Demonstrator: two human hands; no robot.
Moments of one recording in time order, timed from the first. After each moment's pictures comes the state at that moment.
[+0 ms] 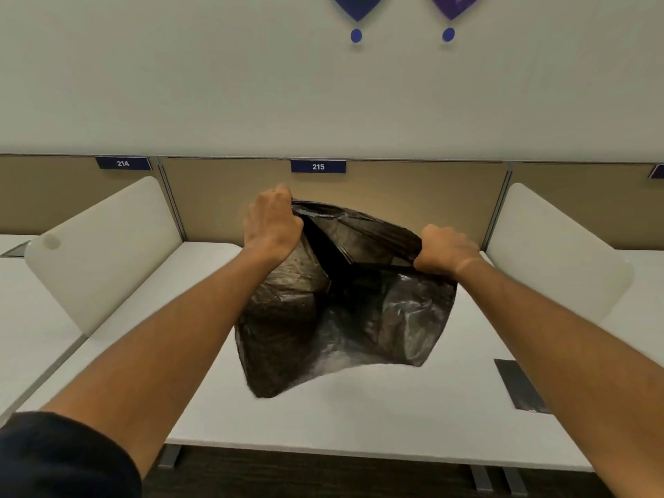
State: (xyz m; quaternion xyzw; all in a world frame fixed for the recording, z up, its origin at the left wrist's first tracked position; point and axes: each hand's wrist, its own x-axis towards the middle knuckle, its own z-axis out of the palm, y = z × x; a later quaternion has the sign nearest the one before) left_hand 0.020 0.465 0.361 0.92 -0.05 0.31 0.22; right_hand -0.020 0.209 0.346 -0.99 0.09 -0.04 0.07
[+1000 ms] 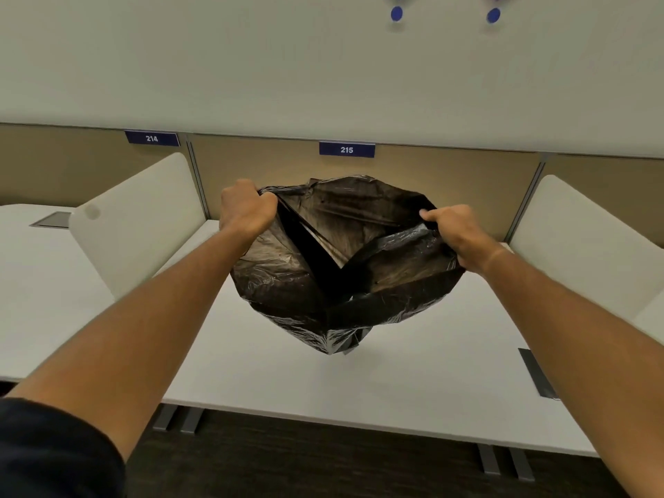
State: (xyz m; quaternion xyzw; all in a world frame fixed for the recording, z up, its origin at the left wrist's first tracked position) left_hand 0.002 0.572 0.358 0.89 0.10 0.22 0.38; right_hand -0.022 0.276 0.343 -0.81 0.14 -0.09 0.56
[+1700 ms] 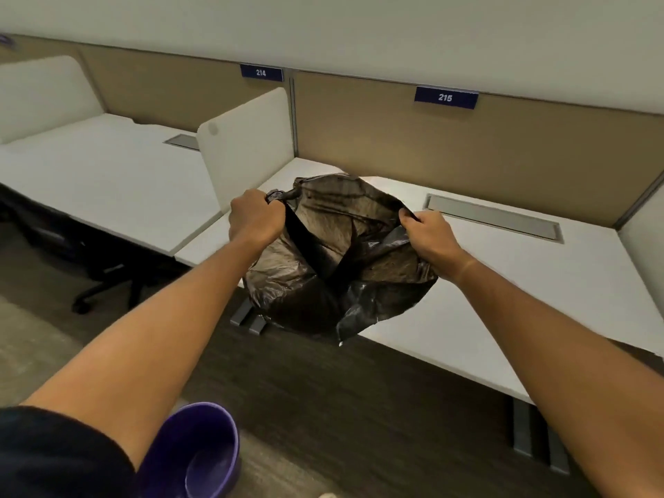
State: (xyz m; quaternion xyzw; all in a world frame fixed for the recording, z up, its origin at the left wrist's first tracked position) left_hand -0.167 0.647 0.276 0.87 0.26 0.20 0.37; right_hand -0.113 0.399 0.259 -0.88 -0.03 0.01 0.48
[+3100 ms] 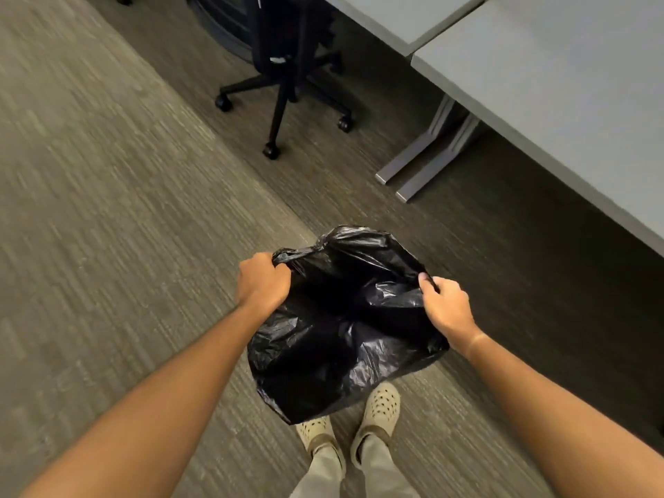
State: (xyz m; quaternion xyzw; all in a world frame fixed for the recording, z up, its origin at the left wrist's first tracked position) left_hand -0.447 1.025 -0.112 0.77 0.54 -0.03 0.33; right_hand -0.302 0.783 -0.138 -0.90 -0.02 0.29 0.32
